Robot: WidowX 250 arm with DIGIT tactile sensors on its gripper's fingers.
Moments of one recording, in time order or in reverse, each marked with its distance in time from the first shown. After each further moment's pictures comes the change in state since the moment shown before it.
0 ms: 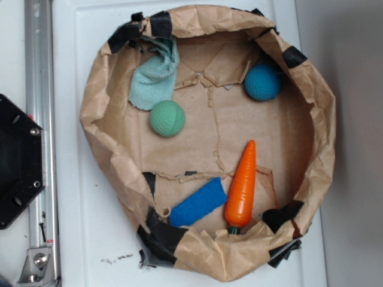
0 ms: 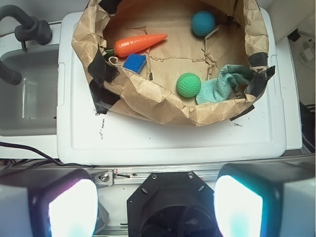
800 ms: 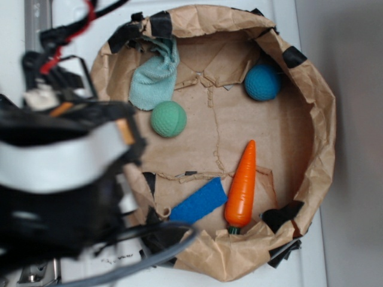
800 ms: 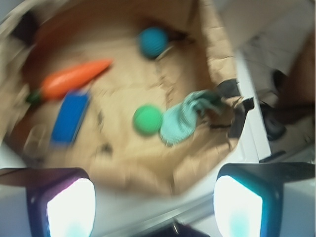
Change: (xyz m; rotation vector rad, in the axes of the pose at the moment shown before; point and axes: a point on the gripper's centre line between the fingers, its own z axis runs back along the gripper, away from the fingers) arm 0.073 0.011 -0.065 0.302 -0.026 0.286
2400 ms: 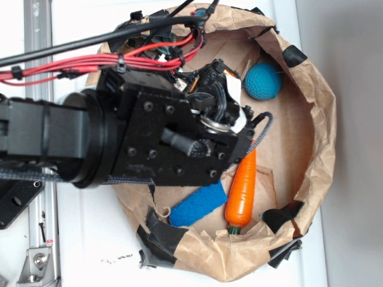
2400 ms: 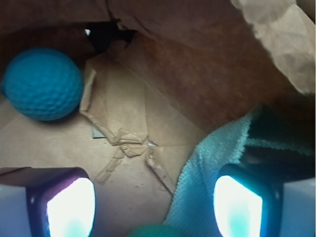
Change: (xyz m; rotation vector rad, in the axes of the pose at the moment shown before) arm 0.053 0.010 -0.138 0.187 -0.096 0.530
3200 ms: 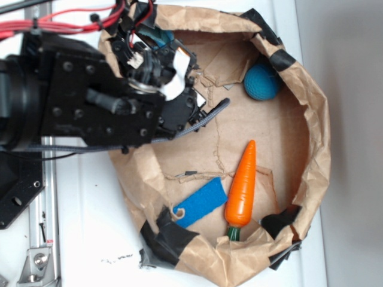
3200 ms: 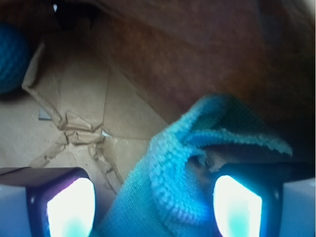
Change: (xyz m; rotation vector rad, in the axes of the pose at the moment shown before) arm -0.005 0.038 -0.018 -0.062 -0.026 -0.089
